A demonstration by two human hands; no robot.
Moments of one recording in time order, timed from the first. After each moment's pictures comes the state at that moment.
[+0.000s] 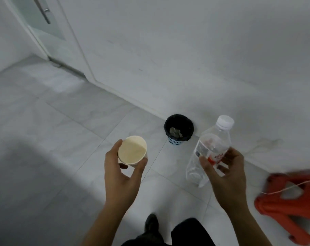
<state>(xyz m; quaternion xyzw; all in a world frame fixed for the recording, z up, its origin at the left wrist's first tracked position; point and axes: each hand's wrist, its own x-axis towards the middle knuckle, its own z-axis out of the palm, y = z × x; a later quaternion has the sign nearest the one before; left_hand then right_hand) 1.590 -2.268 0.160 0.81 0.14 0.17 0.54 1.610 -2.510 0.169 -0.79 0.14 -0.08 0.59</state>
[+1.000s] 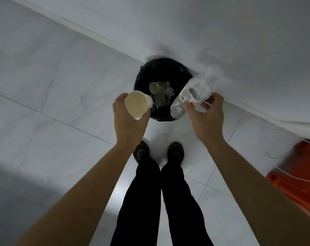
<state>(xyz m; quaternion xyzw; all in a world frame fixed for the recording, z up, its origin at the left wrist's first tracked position) 2.109 -2.417 -0.317 0.85 0.25 -0.09 0.45 2.115 -2.616 -0.312 -0.80 0.30 0.07 0.52</state>
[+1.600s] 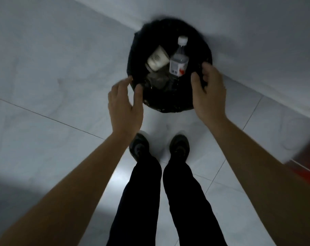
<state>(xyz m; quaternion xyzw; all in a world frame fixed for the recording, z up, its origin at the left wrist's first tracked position) 2.114 -2.402 -0.463 0.89 0.18 -0.11 0.40 2.136 -2.601 -0.464 -0.87 0.23 0.10 0.42</state>
